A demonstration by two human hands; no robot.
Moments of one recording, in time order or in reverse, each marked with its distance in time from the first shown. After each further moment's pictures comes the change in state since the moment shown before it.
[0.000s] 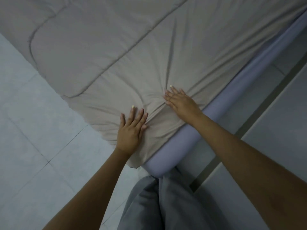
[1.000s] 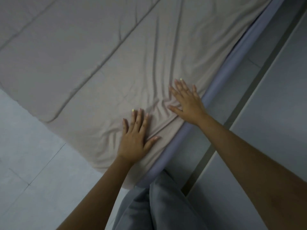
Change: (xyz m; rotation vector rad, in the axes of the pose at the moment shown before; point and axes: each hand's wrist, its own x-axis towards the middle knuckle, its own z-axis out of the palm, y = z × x) left_hand 0.035 0.078 0.017 -0.041 -0.159 0.060; right_hand -0.052 0.083 -0.032 -0.112 -0.137 0.282
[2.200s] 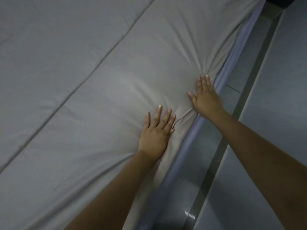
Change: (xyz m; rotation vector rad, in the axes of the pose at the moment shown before) left_hand 0.317 0.134 0.030 0.205 0.163 0.295; right_hand 0.140 0.276 -0.049 -0.028 0.031 0.497
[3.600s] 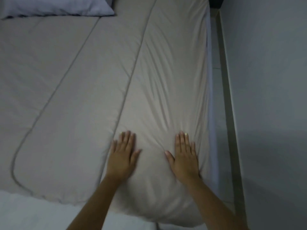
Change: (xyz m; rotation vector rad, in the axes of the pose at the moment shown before) left_hand -0.317 -0.273 -0.096 -0.021 -0.177 0.071; right_hand -0.370 -0.379 0.099 0.150 0.087 0.364
